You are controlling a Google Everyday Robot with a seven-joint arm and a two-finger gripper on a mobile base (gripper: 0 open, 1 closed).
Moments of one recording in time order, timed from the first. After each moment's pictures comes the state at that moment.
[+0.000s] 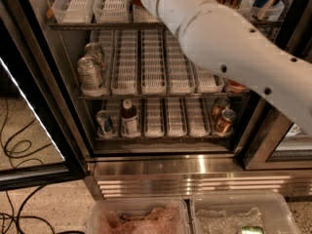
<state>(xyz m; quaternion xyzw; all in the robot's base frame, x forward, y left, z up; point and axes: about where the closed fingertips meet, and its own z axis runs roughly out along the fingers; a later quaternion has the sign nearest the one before) 0.636 0.025 1.150 -0.23 0.53 0.09 0.81</state>
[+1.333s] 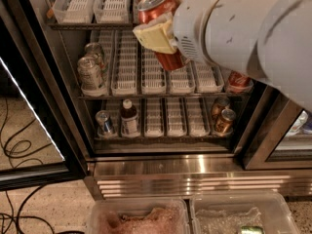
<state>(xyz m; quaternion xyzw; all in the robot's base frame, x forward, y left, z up) 0.503 -0.020 1.089 -0.36 0.68 0.00 0.64</state>
